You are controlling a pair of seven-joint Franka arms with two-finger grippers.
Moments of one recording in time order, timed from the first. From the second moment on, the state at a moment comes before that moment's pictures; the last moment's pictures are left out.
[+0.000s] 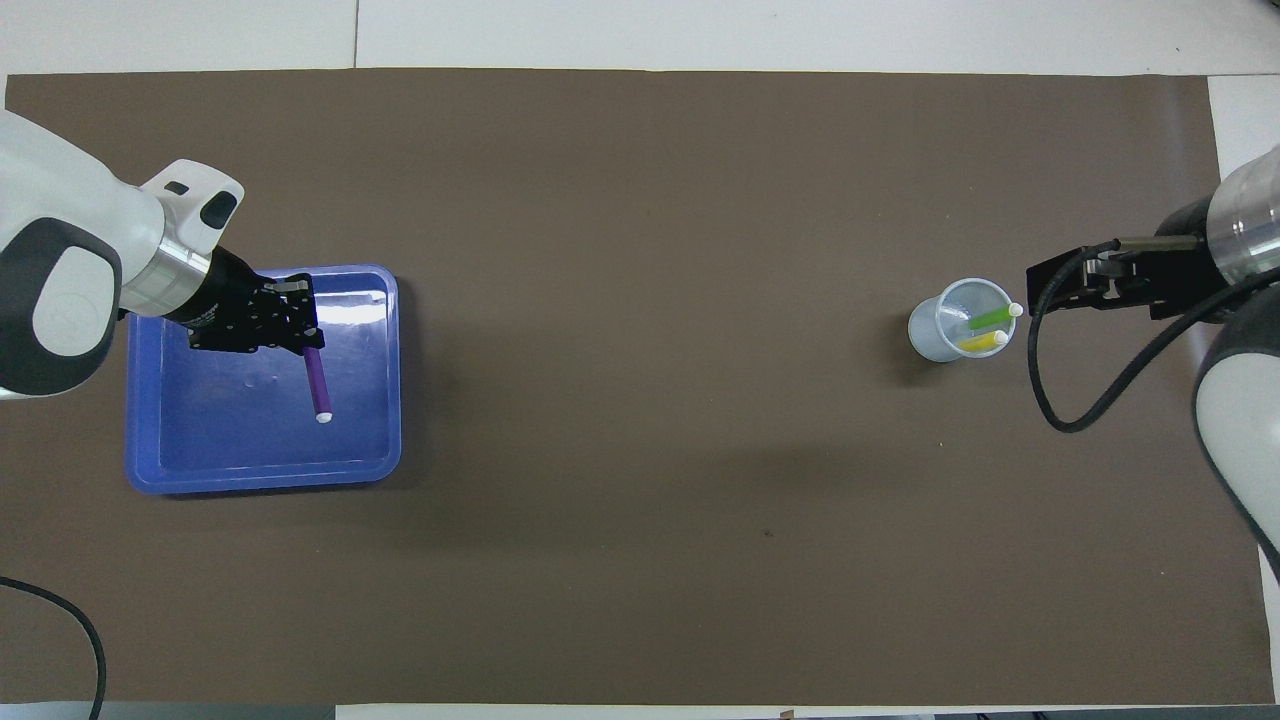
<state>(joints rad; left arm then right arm) 0.33 0.18 -0.48 -1.80 -0.19 1.78 -0.41 -0.01 -0.01 0.11 -1.58 -0.02 1.56 0.16</state>
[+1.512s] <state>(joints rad) 0.04 0.09 -0.67 -1.96 -1.14 2.31 -1.54 0.00 -0.01 0.12 -1.60 0.45 1.71 0.17</state>
